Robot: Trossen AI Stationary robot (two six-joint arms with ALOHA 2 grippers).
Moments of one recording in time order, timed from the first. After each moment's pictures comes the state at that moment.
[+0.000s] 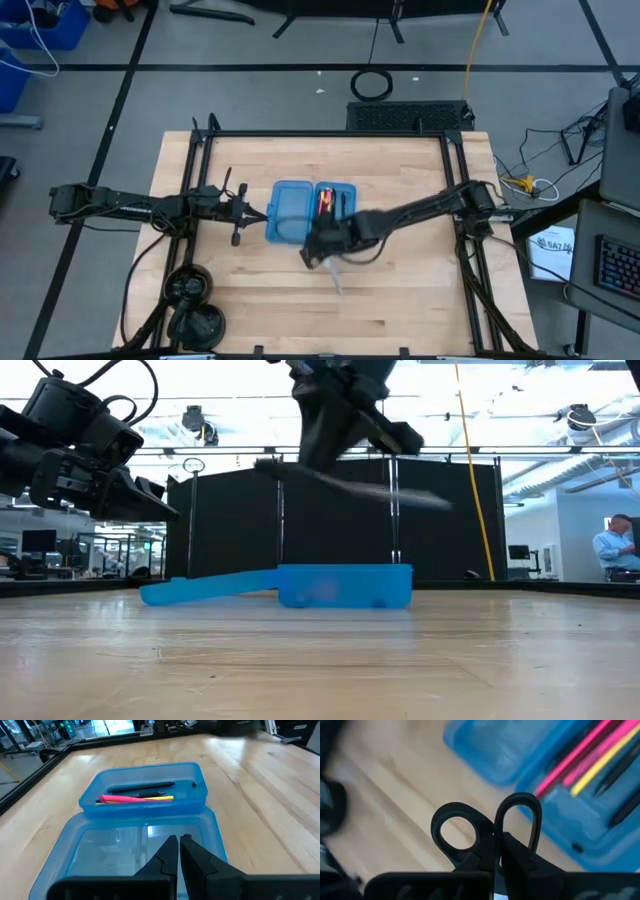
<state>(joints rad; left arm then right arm) 0.14 0.77 0.03 0.43 0.18 0.16 0.24 1.97 1.67 -0.79 0.19 1.17</state>
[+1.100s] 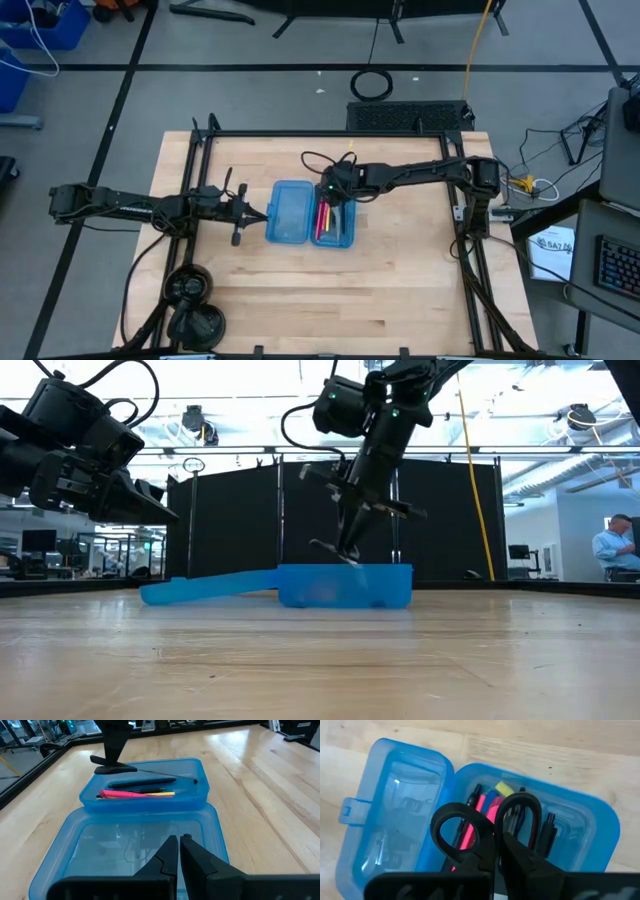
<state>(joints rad) 0.14 0.77 0.03 0.41 0.17 0.15 -0.16 1.87 1.33 -0.56 0.20 1.16</state>
